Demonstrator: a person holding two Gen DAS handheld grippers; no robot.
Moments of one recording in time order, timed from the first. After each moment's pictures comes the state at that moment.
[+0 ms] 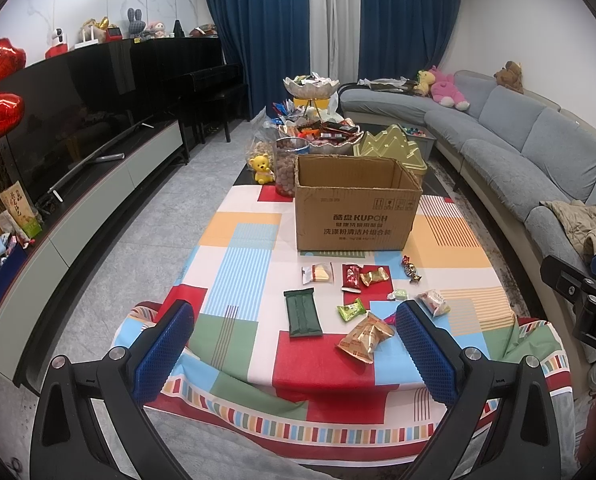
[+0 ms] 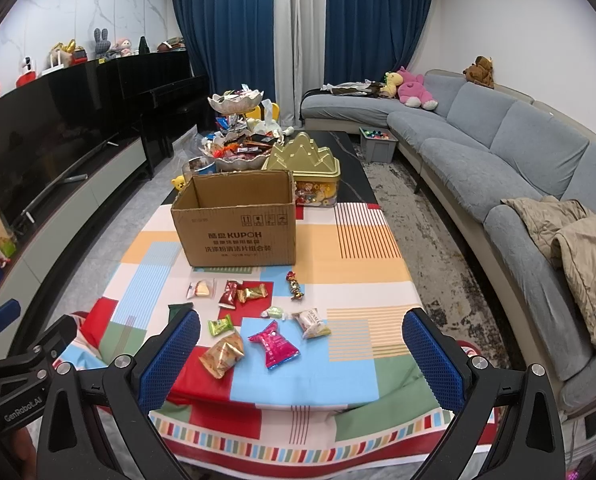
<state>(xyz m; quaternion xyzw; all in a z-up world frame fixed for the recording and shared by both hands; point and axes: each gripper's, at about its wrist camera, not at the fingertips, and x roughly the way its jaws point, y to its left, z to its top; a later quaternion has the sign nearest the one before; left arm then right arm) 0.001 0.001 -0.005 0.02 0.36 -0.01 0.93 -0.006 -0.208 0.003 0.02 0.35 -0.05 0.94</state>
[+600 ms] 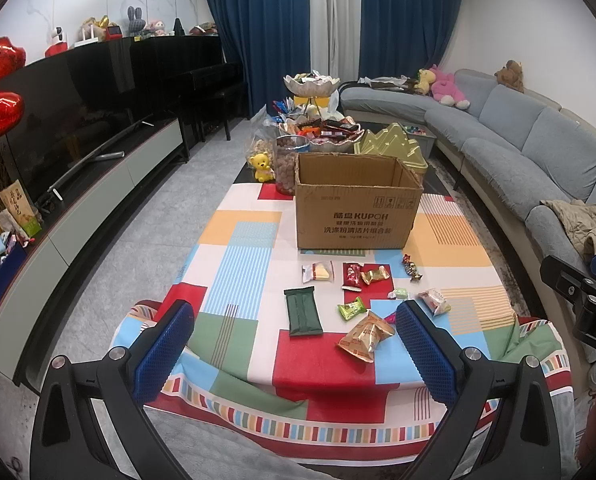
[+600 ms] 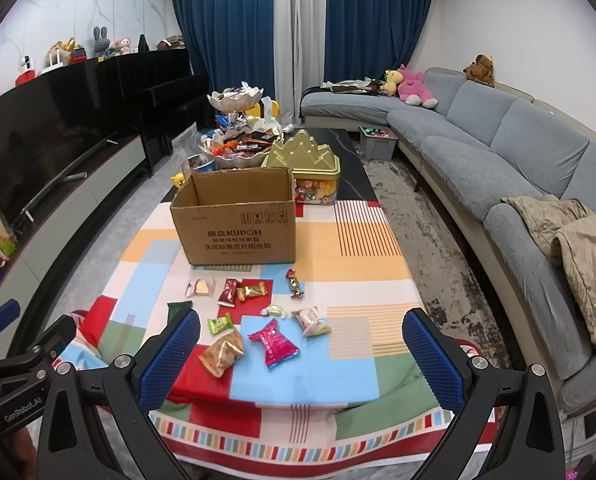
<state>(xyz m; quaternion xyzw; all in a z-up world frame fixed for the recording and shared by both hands) 0.001 0.001 -0.006 0.02 0.36 -0.02 0.93 -0.006 -0.208 0.002 0.02 0.35 -0.05 0.94</state>
